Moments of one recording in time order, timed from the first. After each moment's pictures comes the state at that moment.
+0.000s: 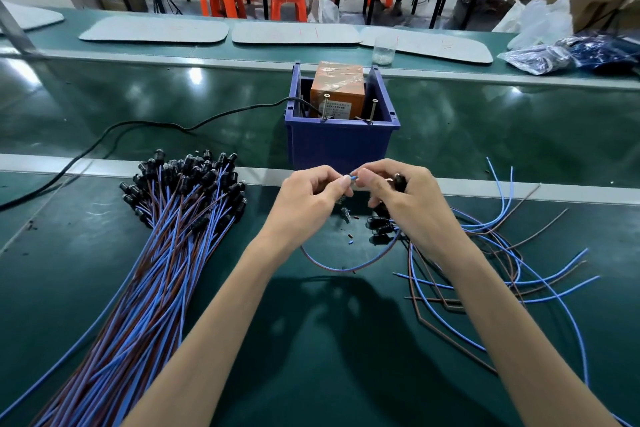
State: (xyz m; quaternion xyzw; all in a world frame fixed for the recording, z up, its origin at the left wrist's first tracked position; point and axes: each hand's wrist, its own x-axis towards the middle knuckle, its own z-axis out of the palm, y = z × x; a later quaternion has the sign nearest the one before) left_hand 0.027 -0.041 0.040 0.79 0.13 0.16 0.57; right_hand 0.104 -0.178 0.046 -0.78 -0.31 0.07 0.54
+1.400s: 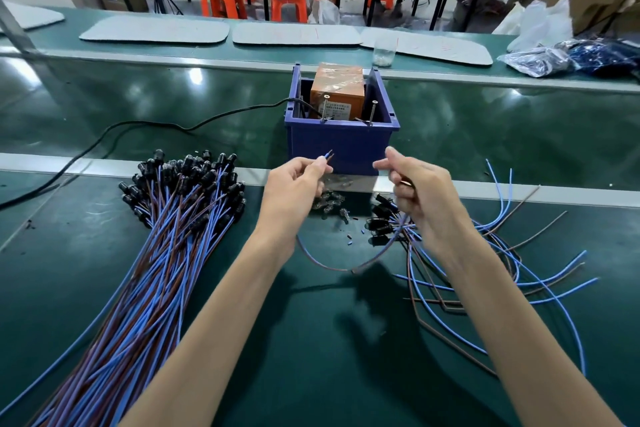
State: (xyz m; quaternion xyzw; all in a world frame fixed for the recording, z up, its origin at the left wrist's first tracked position) left_hand 0.033 -0.039 0.043 0.68 0.26 0.20 0.65; right_hand 0.118 -0.182 0.047 -0.67 -0.10 0.18 0.71
